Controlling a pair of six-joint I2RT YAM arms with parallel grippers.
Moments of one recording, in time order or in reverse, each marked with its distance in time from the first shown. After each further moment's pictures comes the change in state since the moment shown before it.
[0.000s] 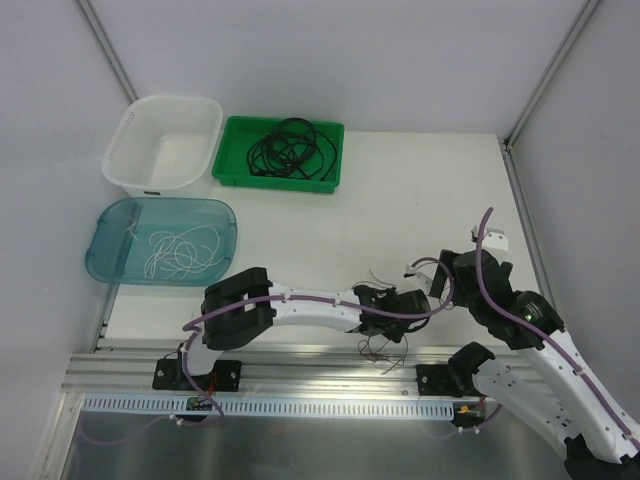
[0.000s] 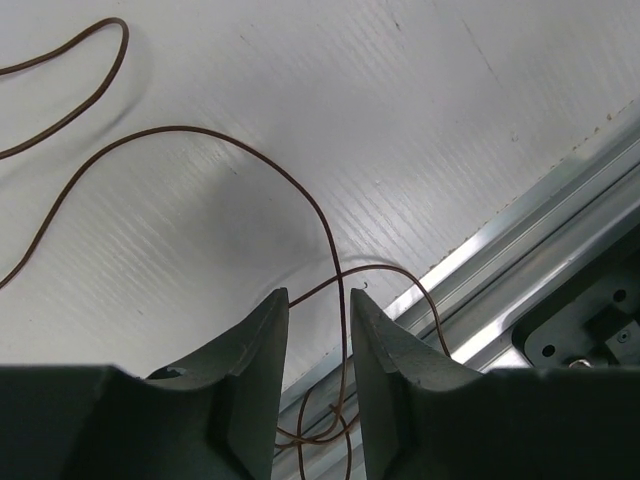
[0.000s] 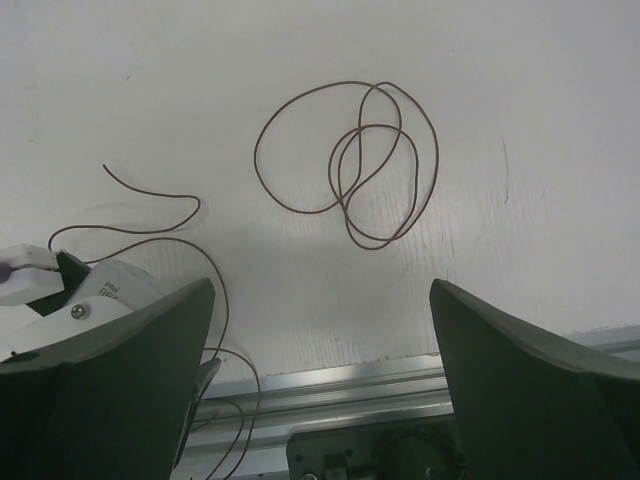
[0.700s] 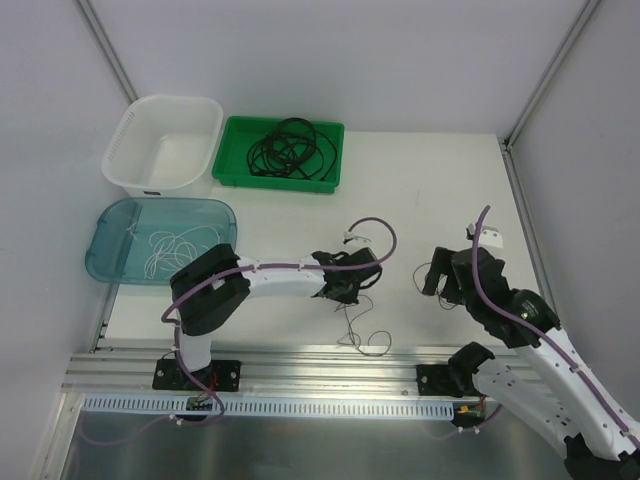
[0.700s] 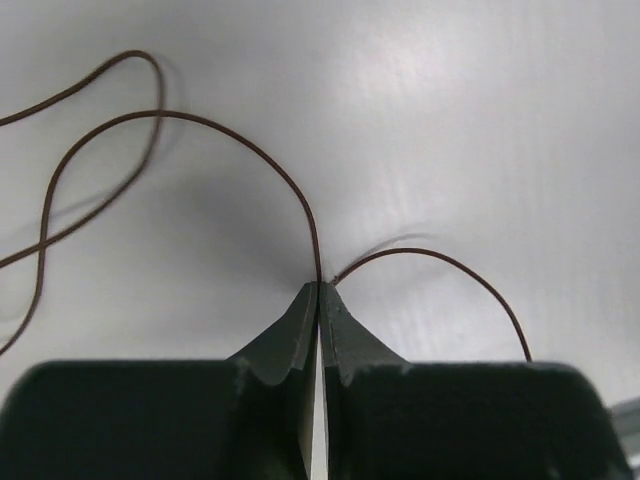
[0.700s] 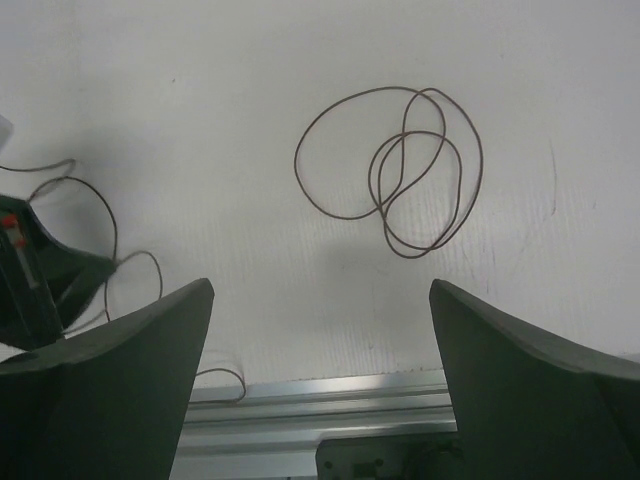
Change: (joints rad) left arm 0.242 -0.132 -0.228 -0.023 0.006 -0.126; right arm 0.000 0.005 -0.014 0.059 -0.040 0.013
